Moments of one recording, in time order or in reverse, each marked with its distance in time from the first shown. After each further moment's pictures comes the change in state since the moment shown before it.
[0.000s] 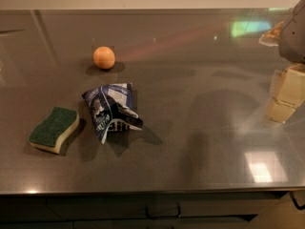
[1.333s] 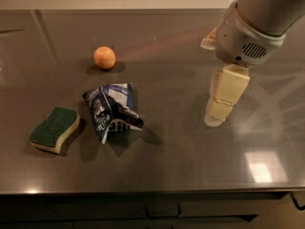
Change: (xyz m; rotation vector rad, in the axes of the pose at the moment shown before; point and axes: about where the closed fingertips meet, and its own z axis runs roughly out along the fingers) arm -0.098 0.017 0.033 -0.091 -0.132 -0.128
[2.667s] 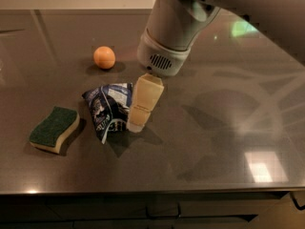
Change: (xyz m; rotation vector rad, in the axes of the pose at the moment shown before) arm -0.112 0.015 0.077 -0.140 -0.050 0.091
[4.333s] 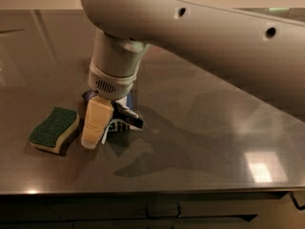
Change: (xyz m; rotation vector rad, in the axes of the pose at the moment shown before) arm -0.064 0.020 0.074 0.003 0.029 0.046
